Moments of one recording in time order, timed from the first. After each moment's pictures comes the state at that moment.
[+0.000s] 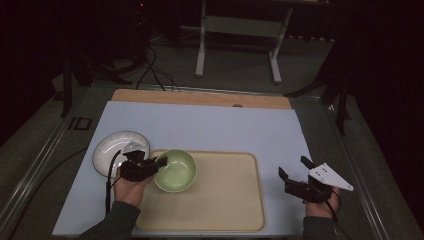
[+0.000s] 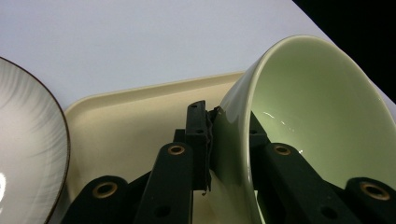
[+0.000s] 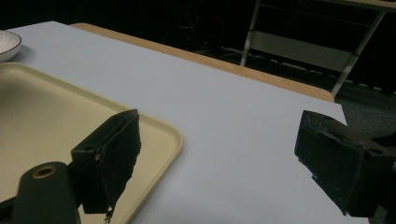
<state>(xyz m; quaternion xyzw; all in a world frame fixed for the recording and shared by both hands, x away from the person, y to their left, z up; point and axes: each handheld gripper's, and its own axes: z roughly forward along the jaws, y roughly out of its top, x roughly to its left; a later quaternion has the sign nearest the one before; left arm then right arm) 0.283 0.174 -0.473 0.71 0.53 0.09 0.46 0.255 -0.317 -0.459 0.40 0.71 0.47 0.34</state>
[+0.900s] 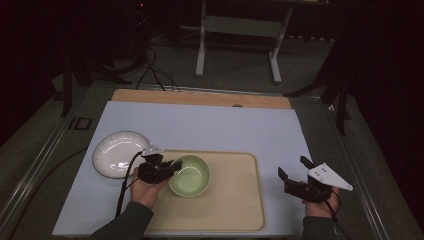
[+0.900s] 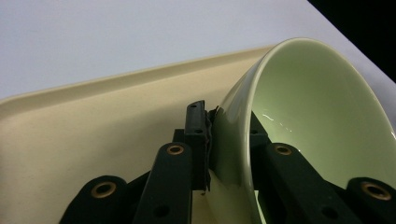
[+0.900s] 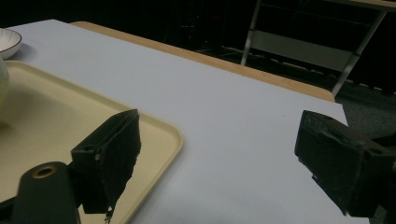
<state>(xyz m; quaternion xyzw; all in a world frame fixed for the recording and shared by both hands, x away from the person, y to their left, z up) 0.292 0.133 -0.492 0.74 0.50 0.07 0.45 0.255 -0.316 -0.460 0.40 0.71 0.47 0.33</state>
